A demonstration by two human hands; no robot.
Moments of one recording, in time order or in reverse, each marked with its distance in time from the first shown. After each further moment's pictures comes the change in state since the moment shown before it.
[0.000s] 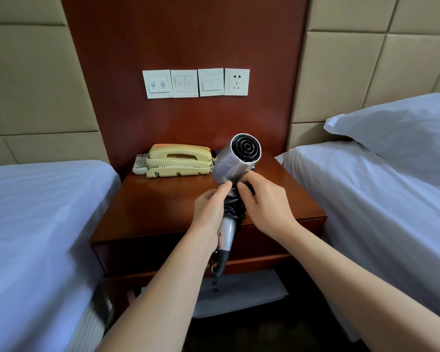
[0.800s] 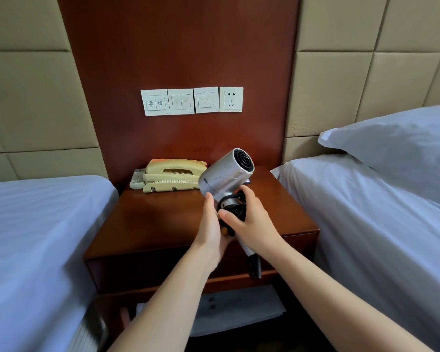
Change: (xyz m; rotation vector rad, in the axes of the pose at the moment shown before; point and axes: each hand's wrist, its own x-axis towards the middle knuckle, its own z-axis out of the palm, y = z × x) left_hand -0.006 -0.005 0.024 -0.252 -0.148 -0.047; right_hand -0.004 0.008 0.006 0.416 -0.146 0.260
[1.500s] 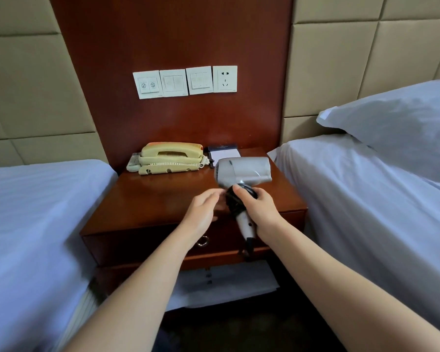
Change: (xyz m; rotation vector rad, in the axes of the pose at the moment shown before) left_hand 0.012 -0.023 -0.011 0.757 0.031 0.195; right_hand -0.001 0.048 -0.018 0.562 0.079 0.487
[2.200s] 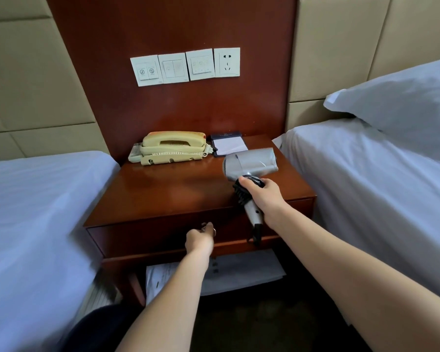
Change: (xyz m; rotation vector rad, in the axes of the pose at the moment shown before) left_hand -0.001 -0.087 0.012 -0.048 0.367 -0.596; right_hand 0.032 0.019 0.001 -0.002 0.059 0.075
